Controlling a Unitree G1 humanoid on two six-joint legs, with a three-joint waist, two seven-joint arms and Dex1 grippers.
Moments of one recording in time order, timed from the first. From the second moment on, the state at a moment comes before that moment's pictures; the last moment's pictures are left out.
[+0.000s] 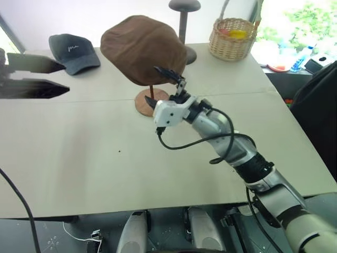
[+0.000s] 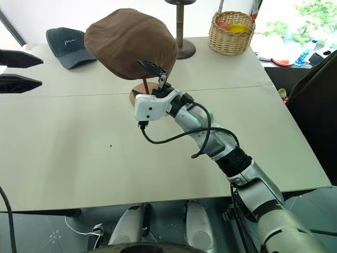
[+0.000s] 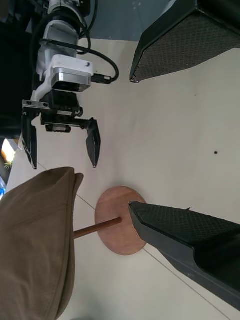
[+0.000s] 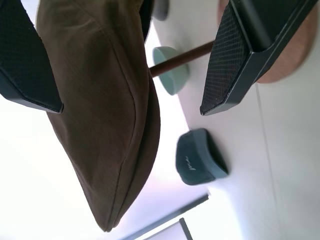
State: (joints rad) left arm -0.84 1.37 0.19 0.11 -0.75 0.93 -1.47; right arm -0.81 -0.35 0.50 0.08 -0.55 -0.16 0.14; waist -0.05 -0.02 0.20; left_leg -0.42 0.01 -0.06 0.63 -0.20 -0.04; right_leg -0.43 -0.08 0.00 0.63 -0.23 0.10
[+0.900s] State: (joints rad) left arm -0.84 1.34 0.18 0.11 -0.74 0.91 -1.42; right arm -0.97 -0.27 0.47 0.38 -0.74 -0.29 -0.11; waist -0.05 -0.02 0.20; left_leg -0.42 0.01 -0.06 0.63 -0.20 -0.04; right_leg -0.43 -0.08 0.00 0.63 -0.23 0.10
